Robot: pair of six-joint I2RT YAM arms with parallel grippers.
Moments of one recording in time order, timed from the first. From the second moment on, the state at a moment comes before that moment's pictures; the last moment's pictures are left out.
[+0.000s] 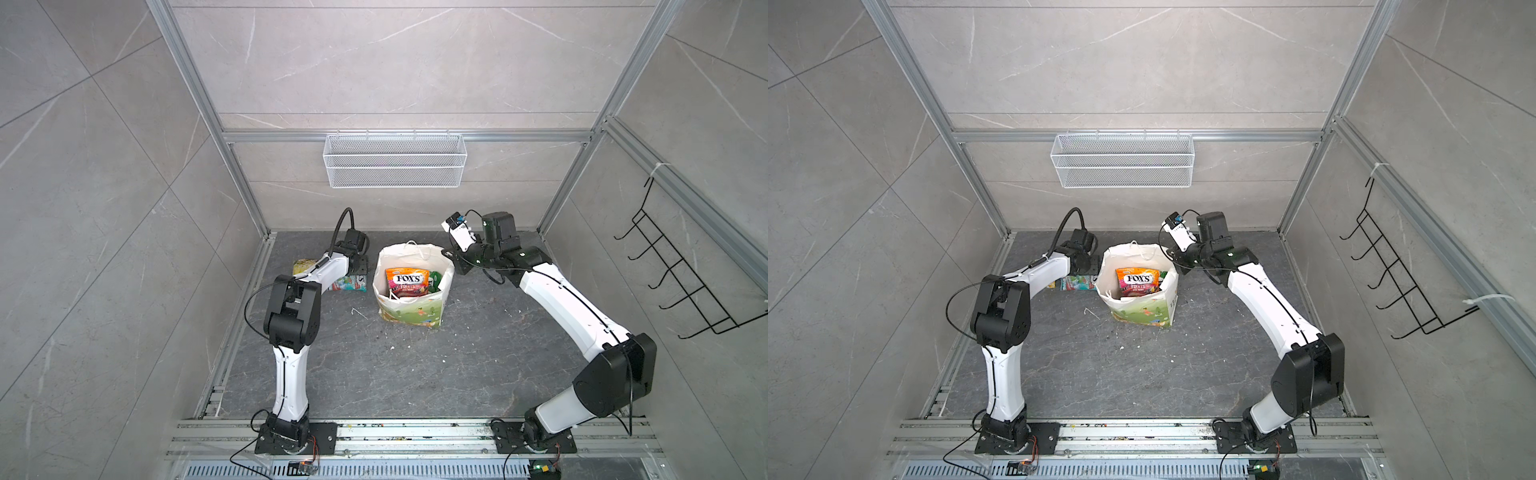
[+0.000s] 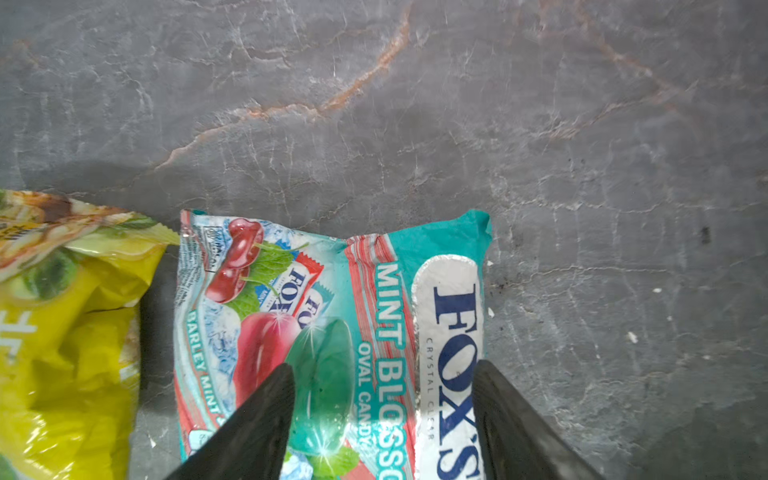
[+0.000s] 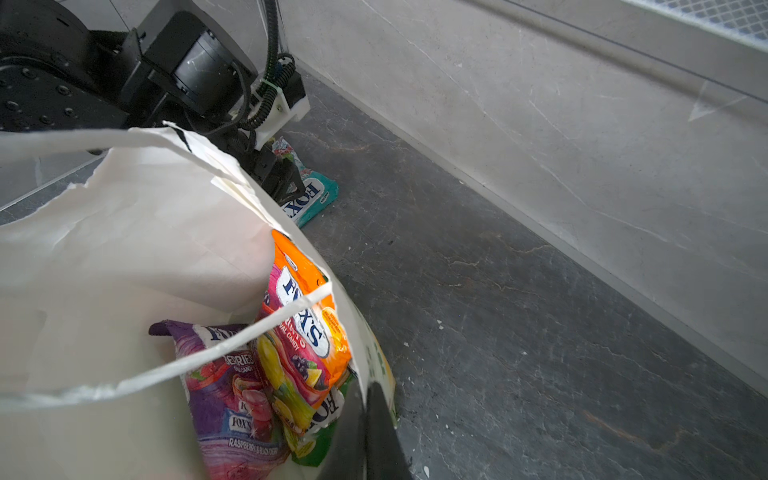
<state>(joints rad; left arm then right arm) -0.33 2.11 1.60 -0.50 -0.23 -0.26 0.35 1.56 1.47 -0.53 -0.35 -0.28</state>
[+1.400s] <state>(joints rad) -0.33 1.89 1.52 -0.47 -0.25 -0.10 0.34 1.69 1.83 -0.73 -0.30 -0.24</state>
